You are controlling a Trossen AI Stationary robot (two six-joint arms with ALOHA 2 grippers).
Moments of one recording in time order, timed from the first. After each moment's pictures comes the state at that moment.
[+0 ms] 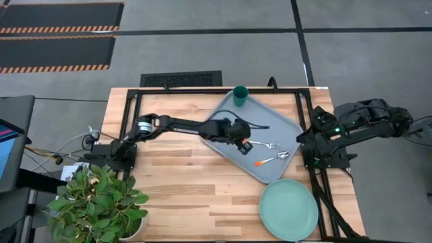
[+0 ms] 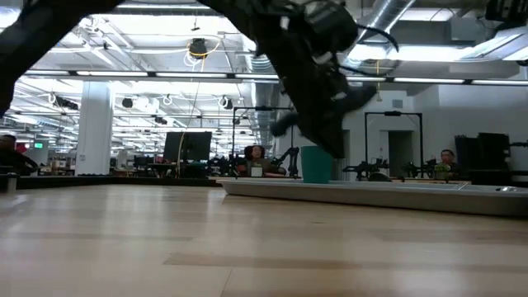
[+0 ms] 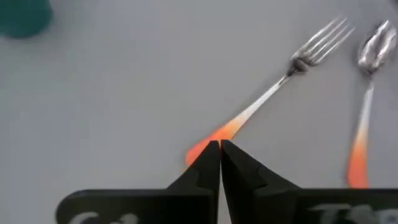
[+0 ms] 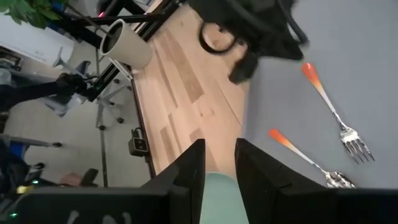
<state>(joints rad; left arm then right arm) 0.05 2.25 1.83 -0.52 -0.27 -0.53 0.18 0.60 1.12 -1.12 0.03 0.86</state>
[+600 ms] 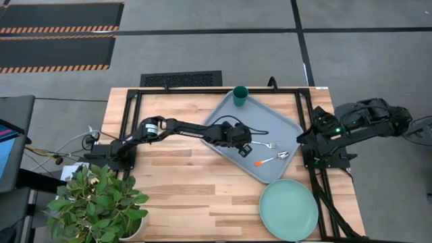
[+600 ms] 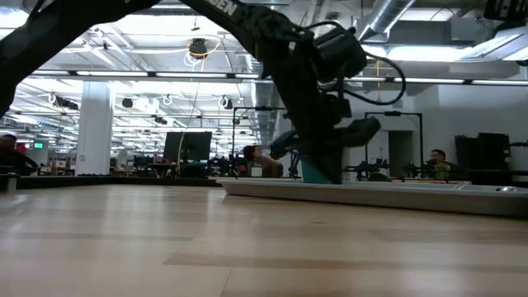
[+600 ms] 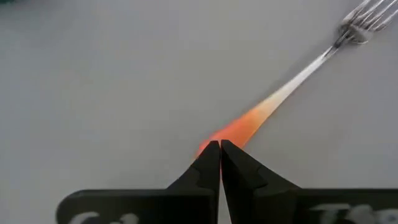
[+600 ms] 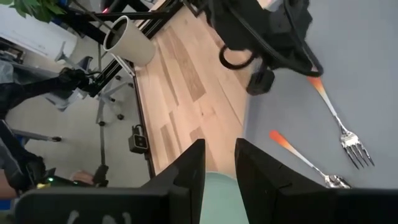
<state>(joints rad) 0.05 2.34 1.84 -0.50 -0.33 -0.54 0.20 0.59 1.12 -1.12 0.03 0.83</state>
